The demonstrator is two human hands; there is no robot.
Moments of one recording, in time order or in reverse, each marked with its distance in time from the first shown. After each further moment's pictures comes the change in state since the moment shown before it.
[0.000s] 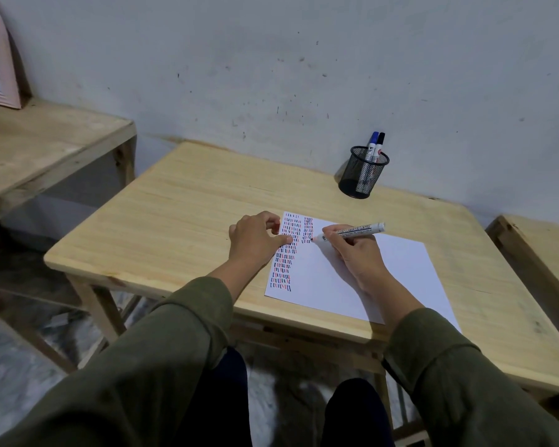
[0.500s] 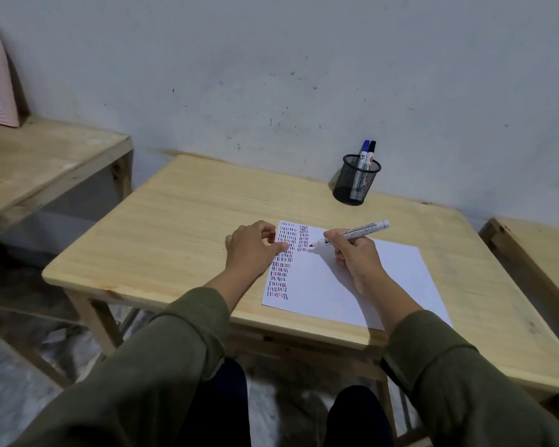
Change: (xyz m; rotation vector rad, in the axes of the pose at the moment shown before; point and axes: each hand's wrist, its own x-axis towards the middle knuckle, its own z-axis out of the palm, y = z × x) left_hand 0.000 -0.002 0.000 -0.035 -0.011 -0.001; right_hand 0.006 -0.003 -0.002 0.236 0.040 0.126
